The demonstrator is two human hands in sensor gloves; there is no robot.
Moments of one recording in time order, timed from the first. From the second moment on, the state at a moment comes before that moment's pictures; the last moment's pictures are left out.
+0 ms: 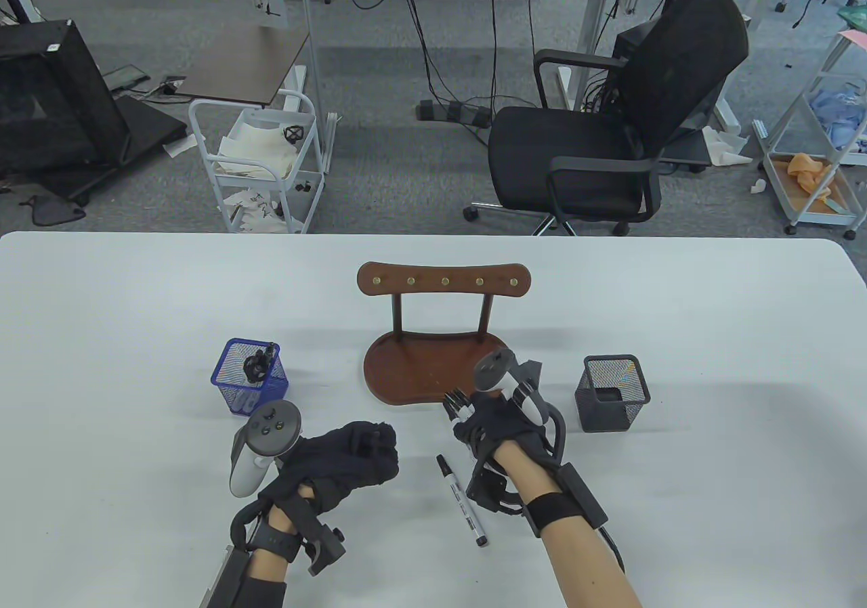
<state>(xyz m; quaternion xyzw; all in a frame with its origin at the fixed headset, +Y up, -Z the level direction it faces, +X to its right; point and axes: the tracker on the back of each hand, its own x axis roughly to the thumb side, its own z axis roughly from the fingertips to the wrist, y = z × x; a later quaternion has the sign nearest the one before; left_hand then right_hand) -0.186 -0.743 -0.332 -0.17 -0.20 0.56 0.79 0.087 -0.741 -0.406 -0.10 0.29 0.94 0.17</state>
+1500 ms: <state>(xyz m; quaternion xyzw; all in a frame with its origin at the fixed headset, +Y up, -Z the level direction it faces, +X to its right) -0.186 -0.744 -0.332 -0.17 -0.20 0.56 0.79 0.079 -0.719 -0.363 -0.04 0.32 0.94 0.12</state>
